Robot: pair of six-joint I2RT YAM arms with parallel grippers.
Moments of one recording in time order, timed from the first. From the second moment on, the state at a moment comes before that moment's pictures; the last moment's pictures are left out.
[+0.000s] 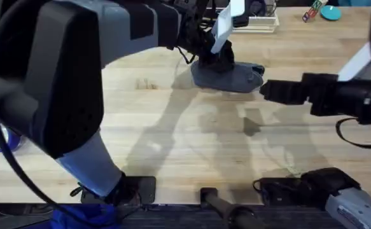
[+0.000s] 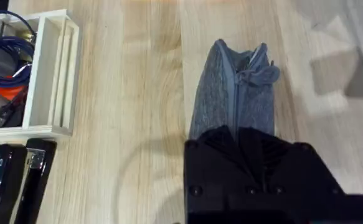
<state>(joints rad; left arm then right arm) -0.48 1.90 1.32 -0.38 0.71 0.98 0.16 0.75 0.86 -0.97 -0.26 0.24</state>
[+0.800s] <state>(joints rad) -0.48 1.90 1.32 -0.38 0.71 0.98 0.32 1.00 0.86 -0.79 -0.03 0.28</state>
